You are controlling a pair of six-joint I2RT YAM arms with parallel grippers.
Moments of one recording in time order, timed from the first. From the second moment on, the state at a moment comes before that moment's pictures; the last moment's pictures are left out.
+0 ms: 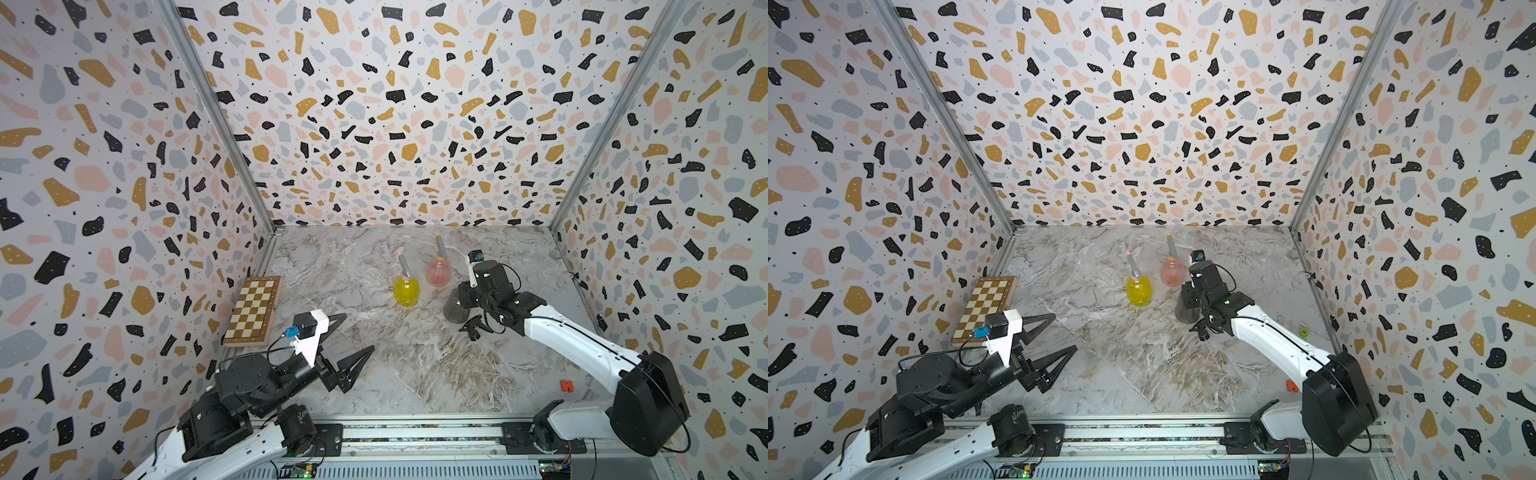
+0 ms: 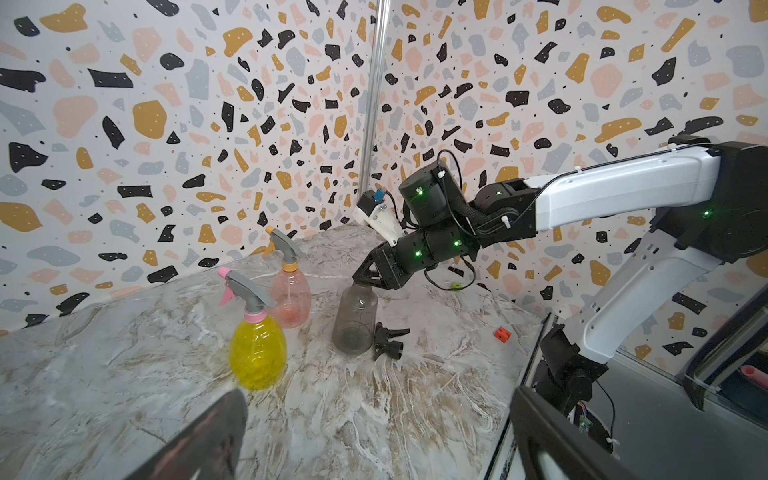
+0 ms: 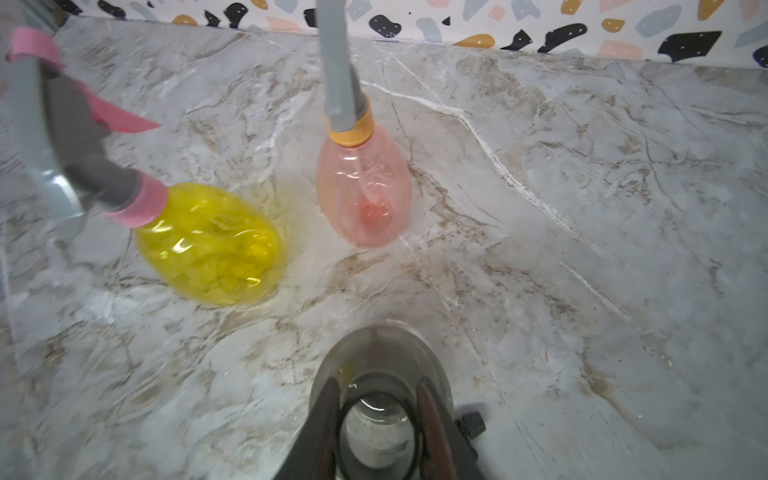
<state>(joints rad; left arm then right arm) -1.00 0.34 0.81 -0.52 -0.07 -0.17 0.61 1.30 0.96 -0.34 0.18 0.26</state>
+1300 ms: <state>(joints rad) -1.00 0.54 0.81 -0.49 0.38 -0.14 1.02 1.10 1.35 -0.42 -0.67 0.21</state>
